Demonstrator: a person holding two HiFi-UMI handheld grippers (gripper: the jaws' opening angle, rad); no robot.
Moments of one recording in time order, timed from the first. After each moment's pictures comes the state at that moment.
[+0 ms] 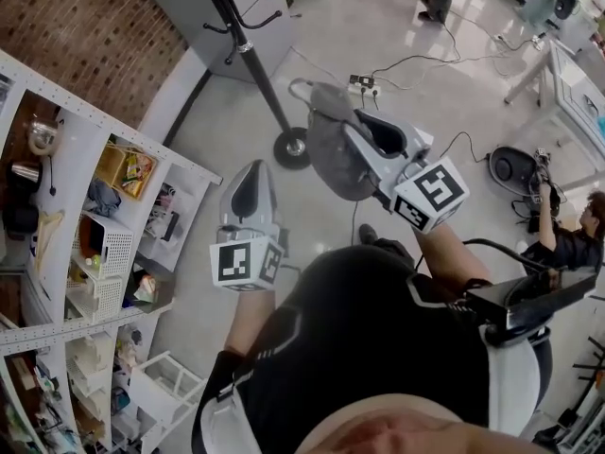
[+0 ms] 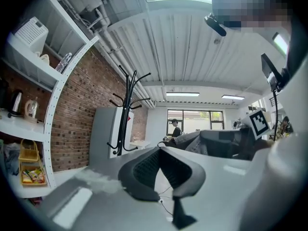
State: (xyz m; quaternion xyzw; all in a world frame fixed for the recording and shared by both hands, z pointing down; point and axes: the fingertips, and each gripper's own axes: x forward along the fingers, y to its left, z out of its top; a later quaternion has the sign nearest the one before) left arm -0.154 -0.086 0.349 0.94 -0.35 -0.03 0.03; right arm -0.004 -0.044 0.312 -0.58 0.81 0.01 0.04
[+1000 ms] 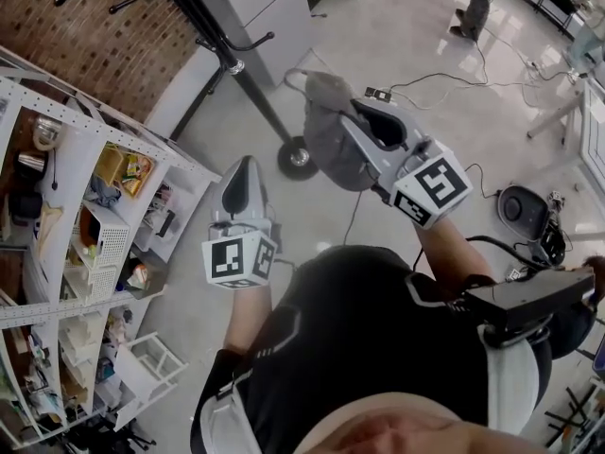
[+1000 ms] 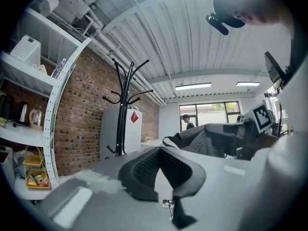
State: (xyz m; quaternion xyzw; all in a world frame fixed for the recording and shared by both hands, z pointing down) left arm -0.032 -0.164 0.345 0.90 -0.43 0.00 0.01; right arm 0.133 -0.137 0.300 -0.51 0.86 0.03 0.07
